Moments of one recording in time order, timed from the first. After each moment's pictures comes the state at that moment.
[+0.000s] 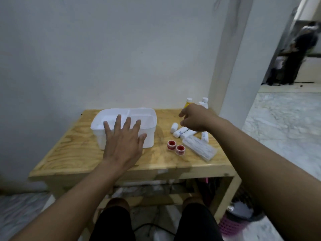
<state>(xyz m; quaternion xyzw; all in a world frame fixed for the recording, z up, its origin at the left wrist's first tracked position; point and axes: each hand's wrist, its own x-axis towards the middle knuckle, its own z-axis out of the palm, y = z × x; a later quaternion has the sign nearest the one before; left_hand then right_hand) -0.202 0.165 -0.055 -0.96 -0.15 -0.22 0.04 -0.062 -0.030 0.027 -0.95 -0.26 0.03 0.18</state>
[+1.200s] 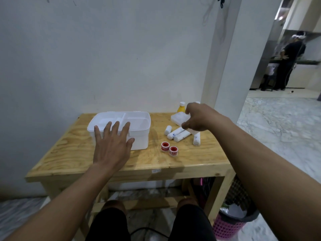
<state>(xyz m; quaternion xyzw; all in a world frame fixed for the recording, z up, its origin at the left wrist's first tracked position) -0.206 0.181 -0.072 -0.94 -0.17 -0.29 0.07 -0.083 -0.058 0.054 -0.97 -0.23 -0.02 0.09</state>
